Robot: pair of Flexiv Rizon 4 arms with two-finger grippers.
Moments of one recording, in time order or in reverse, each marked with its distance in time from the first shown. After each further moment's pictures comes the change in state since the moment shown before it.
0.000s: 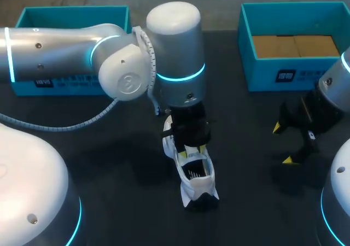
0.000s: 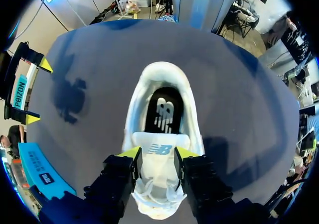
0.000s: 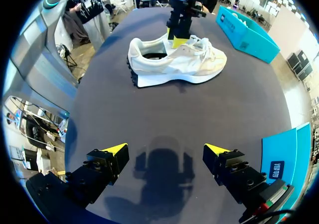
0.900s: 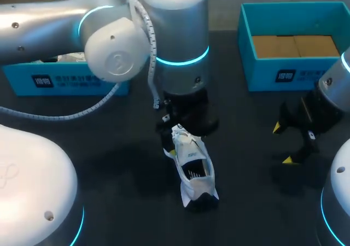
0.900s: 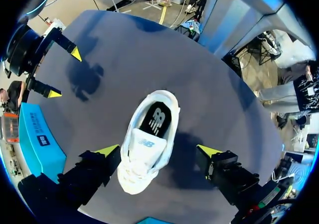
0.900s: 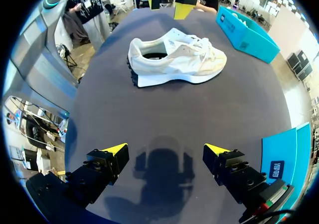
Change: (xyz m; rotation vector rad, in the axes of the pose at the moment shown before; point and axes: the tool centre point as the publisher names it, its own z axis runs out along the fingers) left arm 0.020 -0.031 -0.072 -0.078 0.024 -0.323; right arm 0.000 0.000 0.000 0.000 0.000 0.001
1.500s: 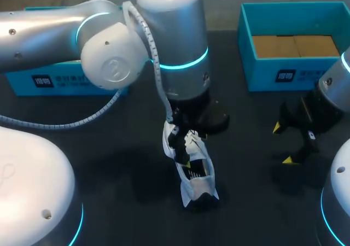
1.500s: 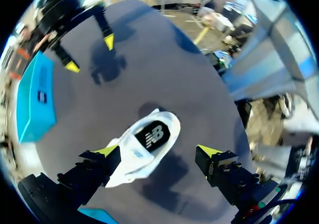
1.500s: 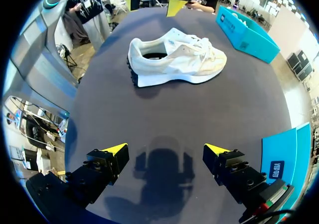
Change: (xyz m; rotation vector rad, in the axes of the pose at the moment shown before) left arm 0.010 -0.030 -0.005 0.068 -0.026 -0.489; right arm 0.000 0.000 0.000 0.000 0.000 0.000
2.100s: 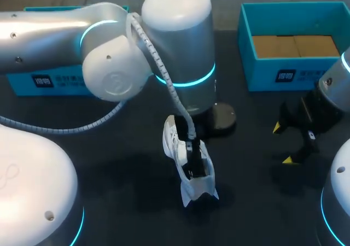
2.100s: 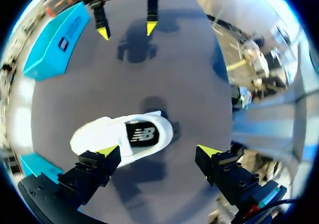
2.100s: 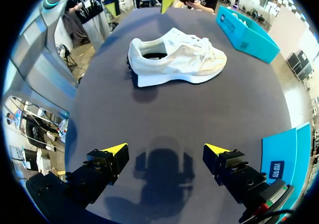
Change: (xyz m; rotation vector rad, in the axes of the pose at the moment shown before) left arm 0.026 -0.020 0.007 -0.012 -0.028 -0.514; right arm 0.000 0.000 0.000 0.000 0.000 0.000
